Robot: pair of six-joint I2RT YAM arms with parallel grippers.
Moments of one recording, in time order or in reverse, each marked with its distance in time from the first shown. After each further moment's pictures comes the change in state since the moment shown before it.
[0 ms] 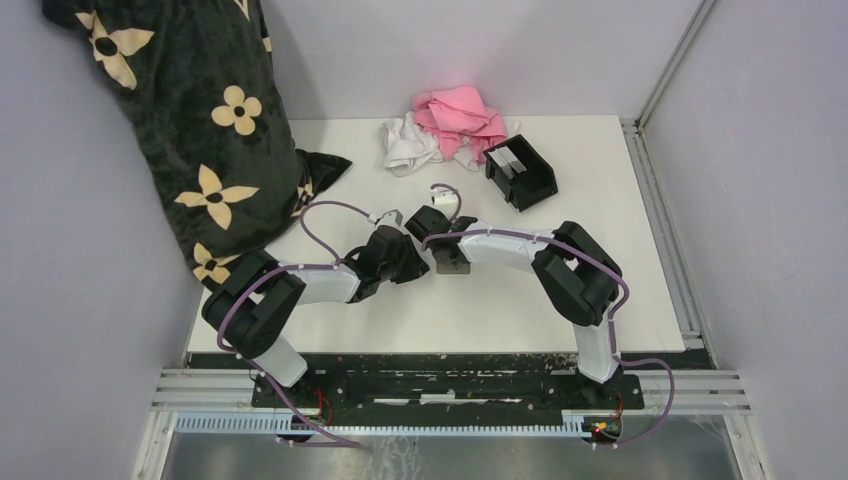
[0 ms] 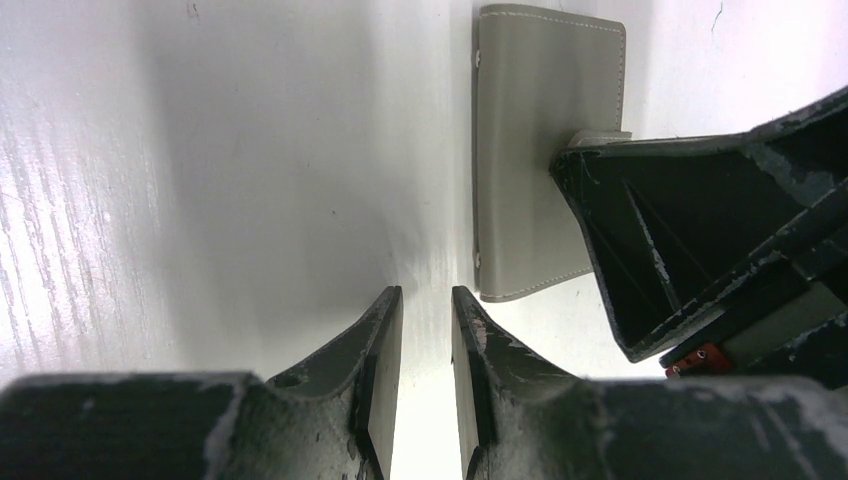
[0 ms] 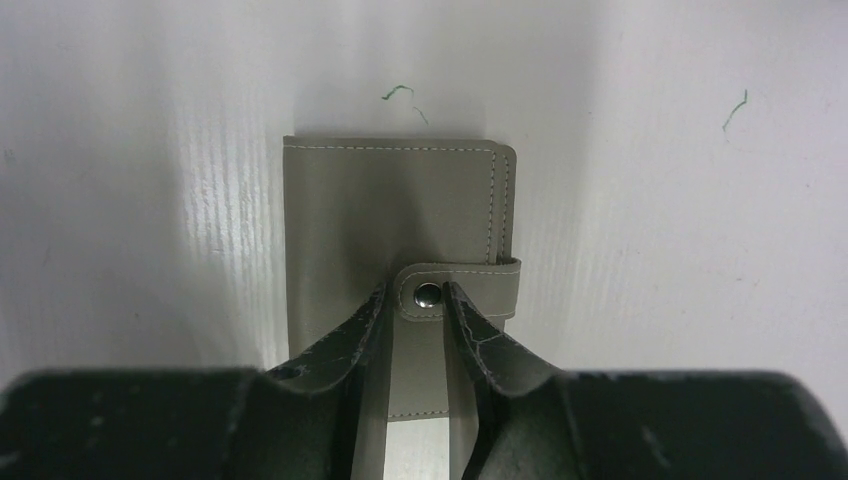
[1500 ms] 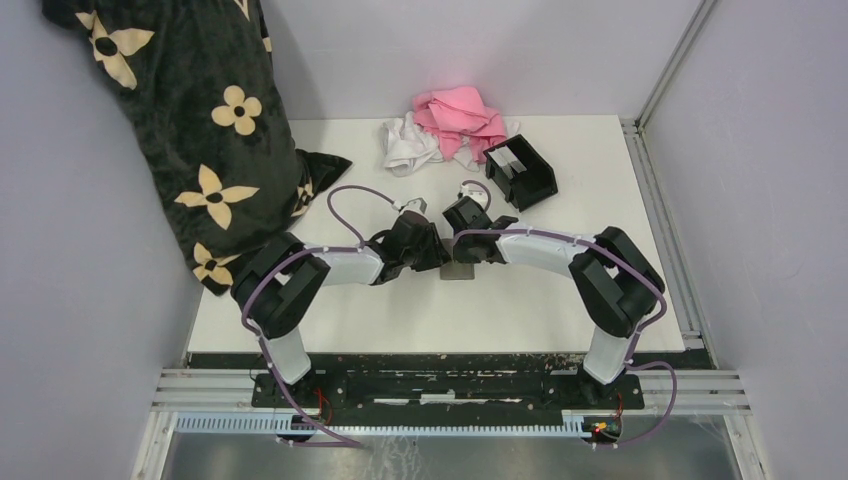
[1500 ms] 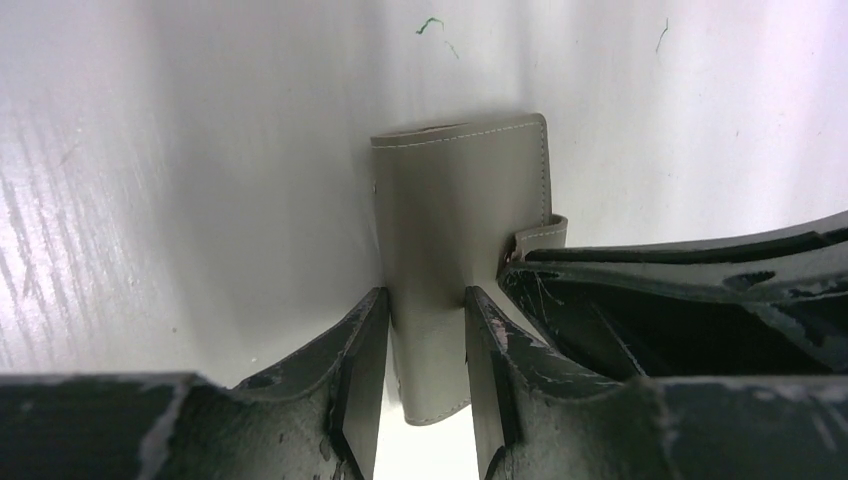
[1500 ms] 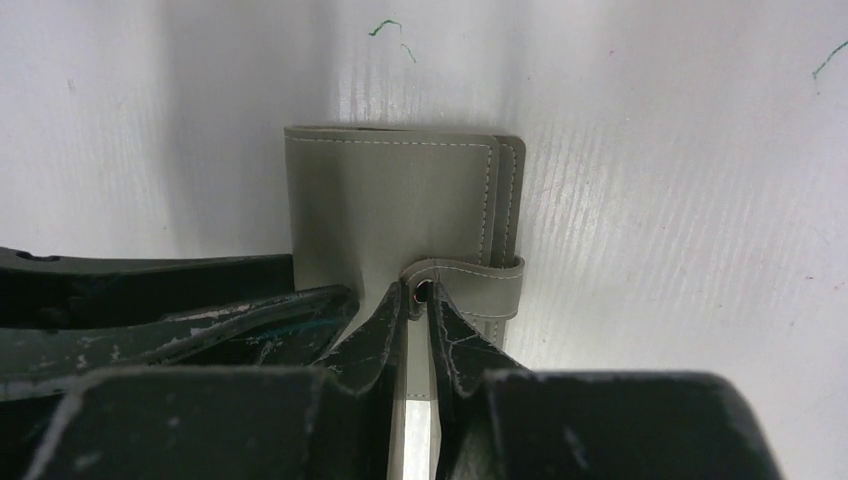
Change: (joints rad) left arm -0.050 0.157 0.219 -0.081 0.014 -0.001; right arm -0.129 -0.197 -0.241 0.175 -0.351 -0.019
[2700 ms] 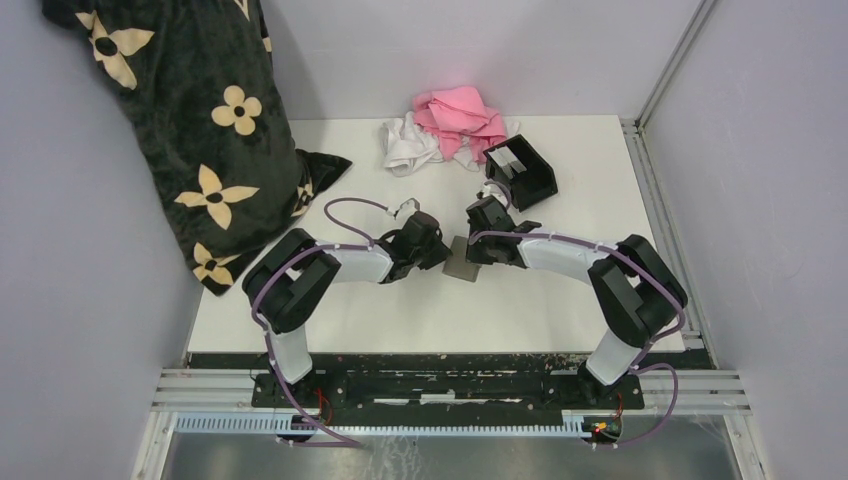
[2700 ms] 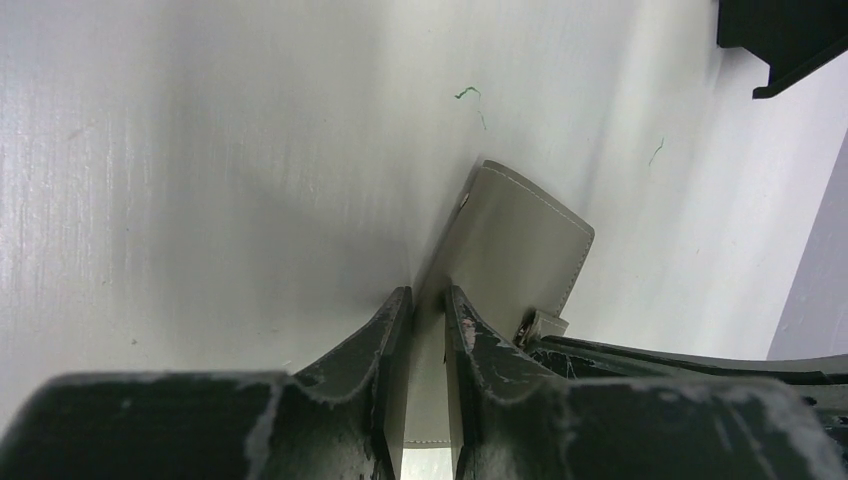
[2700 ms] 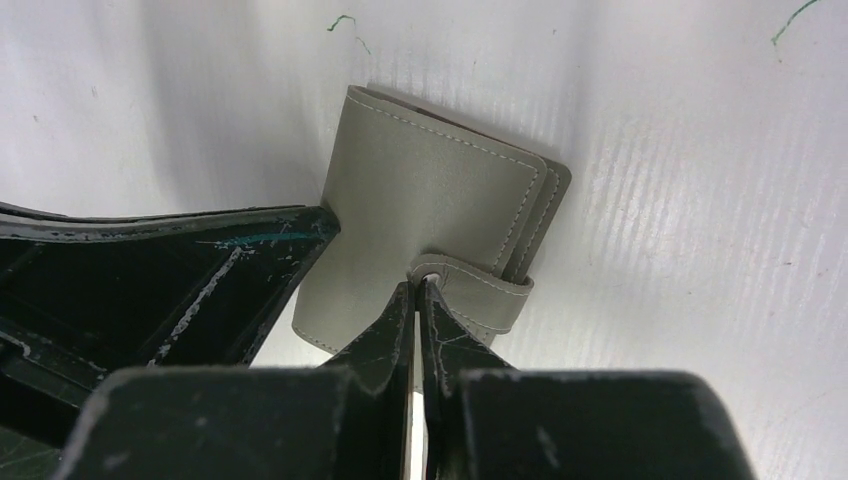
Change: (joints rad) left arm -0.027 0.073 0.070 -0.040 -0.161 -0.260; right arm -0.096 -0.106 -0.144 0.109 -0.123 0.019
